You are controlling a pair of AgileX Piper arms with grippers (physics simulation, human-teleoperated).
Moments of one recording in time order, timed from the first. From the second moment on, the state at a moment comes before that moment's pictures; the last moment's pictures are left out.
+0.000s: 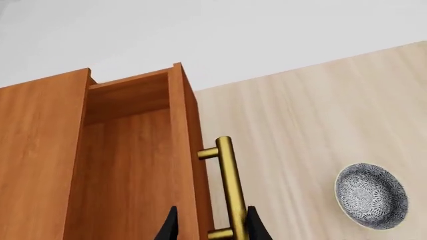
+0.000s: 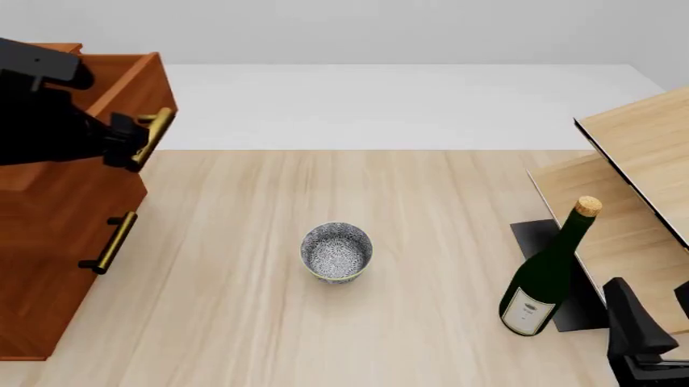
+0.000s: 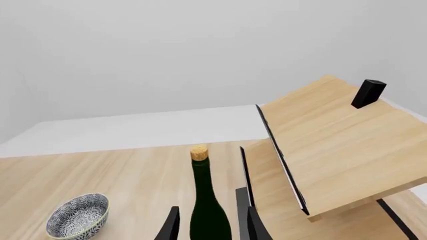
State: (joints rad) left arm -0.05 1.17 -1.07 0.54 0.19; right arm 0.01 0.00 -0.02 0.00 0.09
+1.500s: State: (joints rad) left arm -0.25 1.22 -1.12 0.52 0.07; right arm 0.00 0.00 -0.02 0.00 0.10
